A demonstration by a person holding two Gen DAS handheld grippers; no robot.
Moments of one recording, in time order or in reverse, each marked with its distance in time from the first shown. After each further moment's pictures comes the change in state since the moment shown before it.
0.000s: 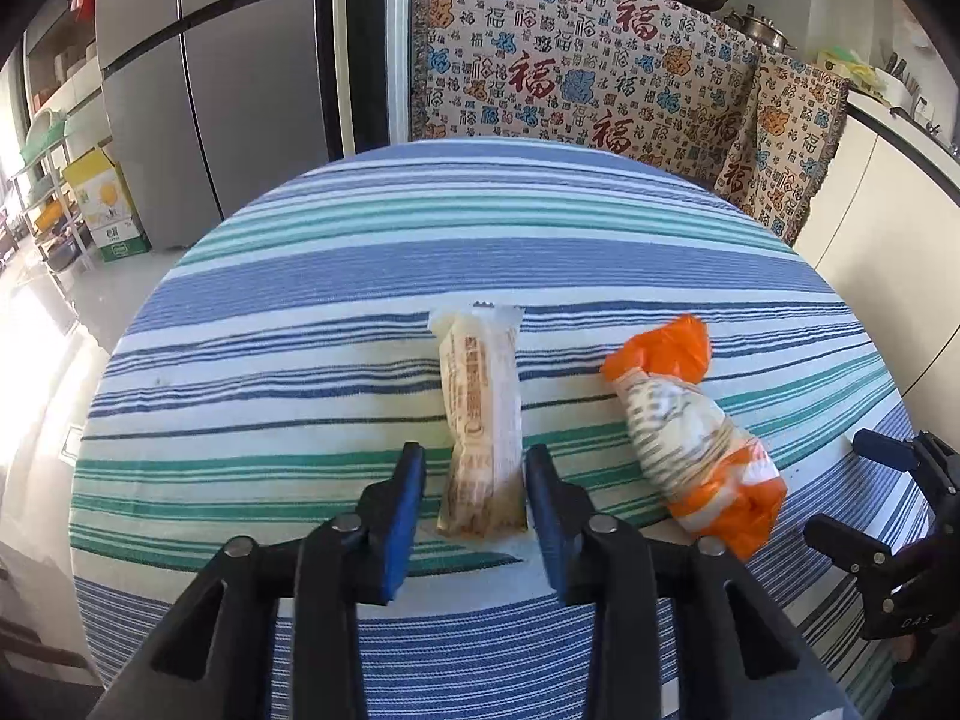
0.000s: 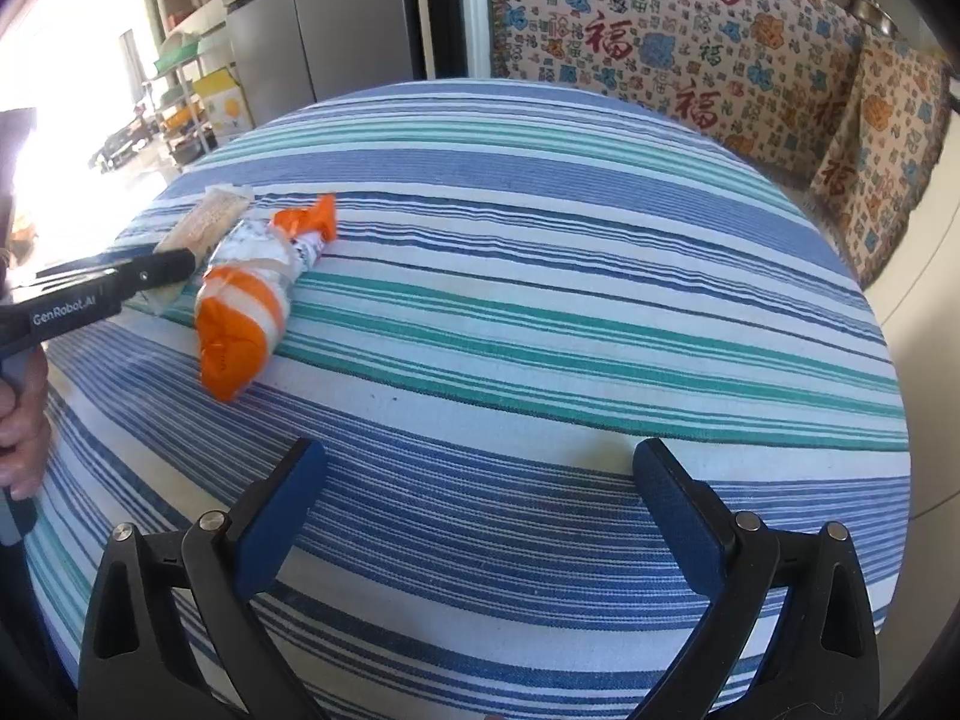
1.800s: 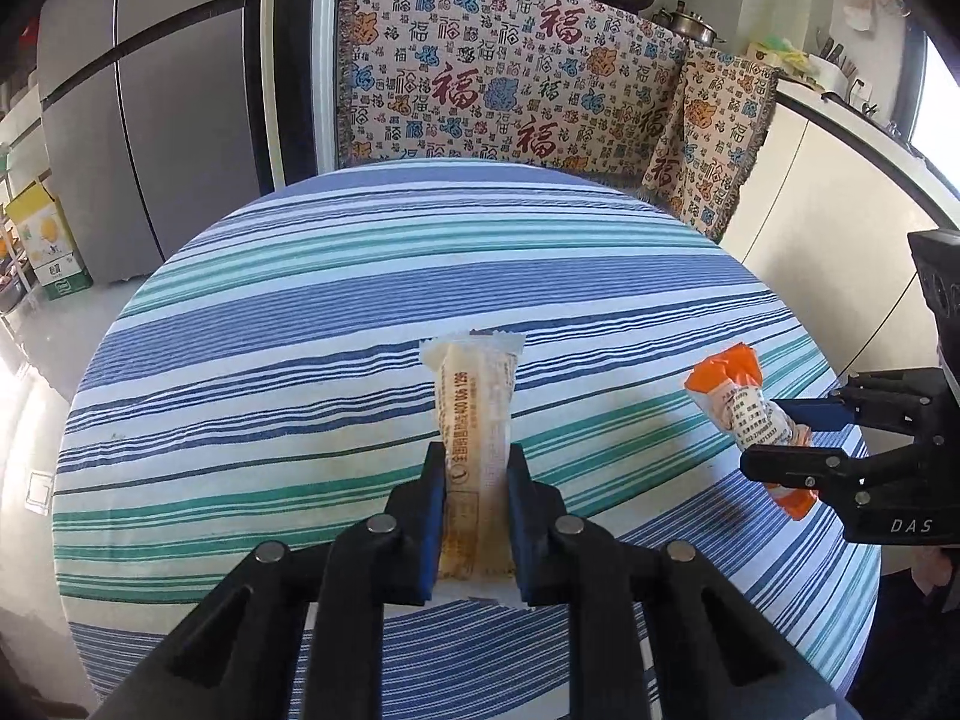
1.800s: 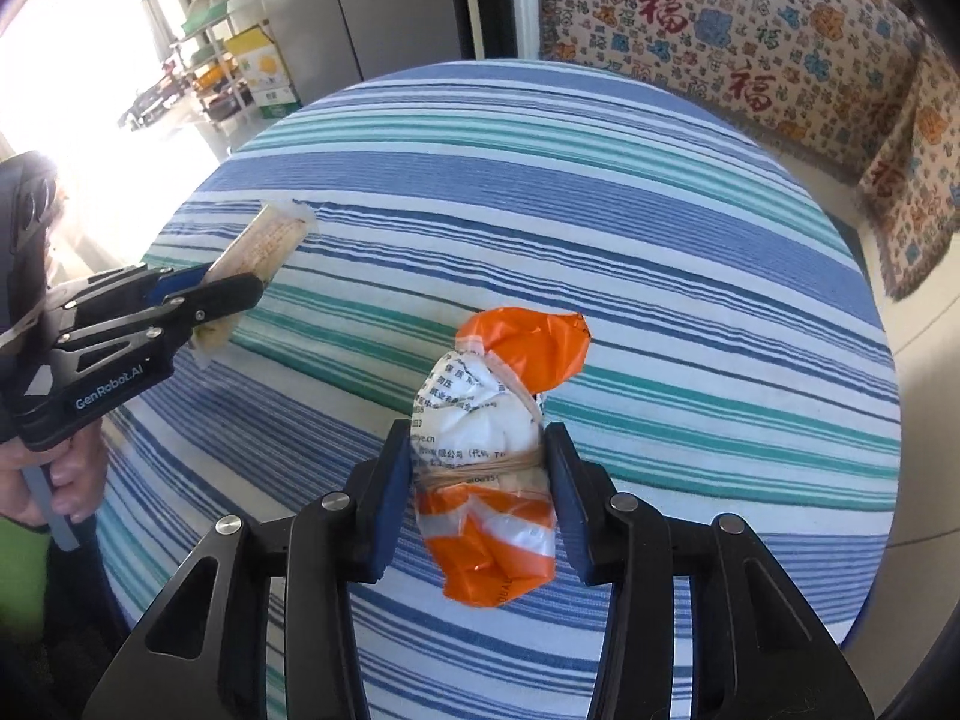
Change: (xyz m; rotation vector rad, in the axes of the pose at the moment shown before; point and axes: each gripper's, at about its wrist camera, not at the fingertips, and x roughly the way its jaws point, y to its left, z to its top) left arm -0.025 -0.023 0.014 0.090 -0.033 -0.153; right arm -0.018 0.019 0.048 -0.054 0.142 0.067
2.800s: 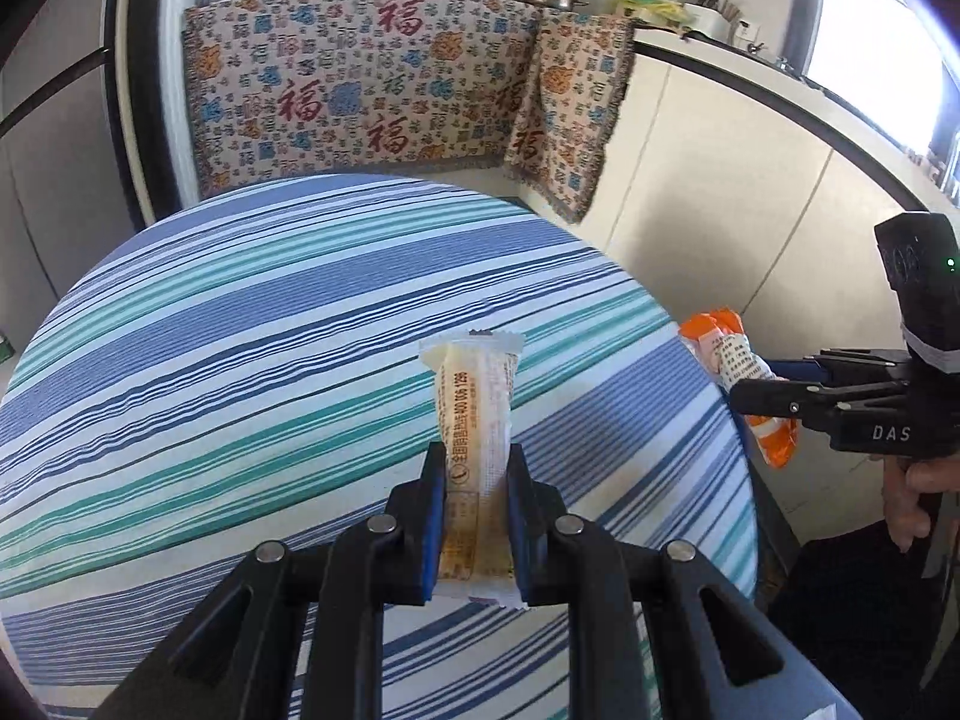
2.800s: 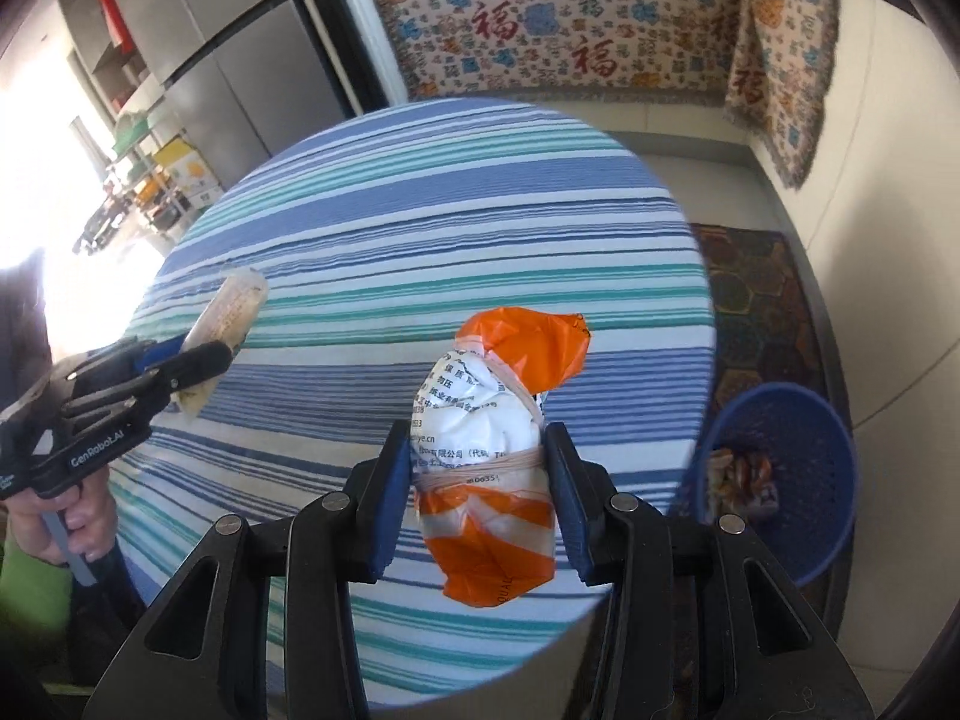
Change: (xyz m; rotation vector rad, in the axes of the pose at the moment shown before) left arm -0.009 -0.157 0.001 0.170 0.033 -0.204; right arm -0.115 -0.144 -0.108 0.308 -0.122 -0.082
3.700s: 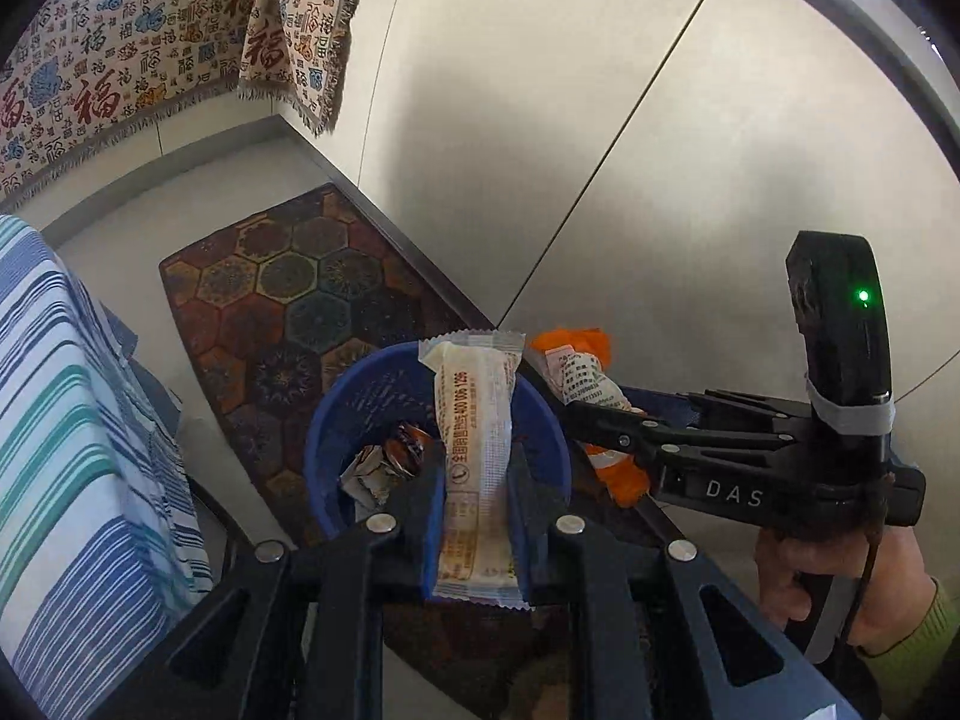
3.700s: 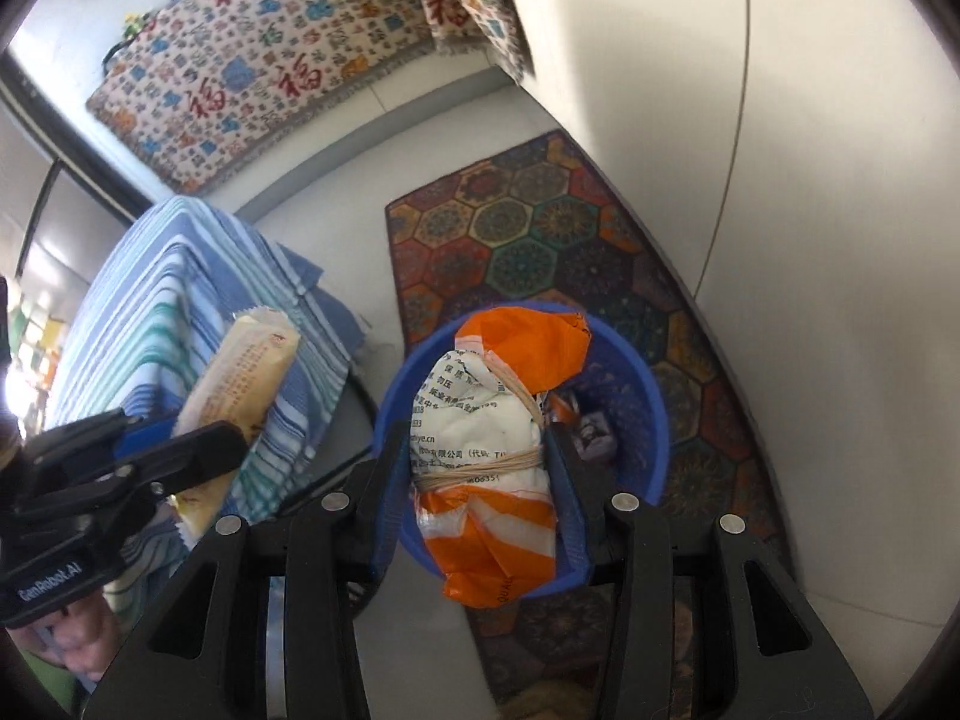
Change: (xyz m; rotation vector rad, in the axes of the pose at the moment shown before) left arm 0.247 -0.288 0.081 0.173 0.267 -0.307; right arm 0.024 -0.309 -0.057 0.469 0.041 -0.093
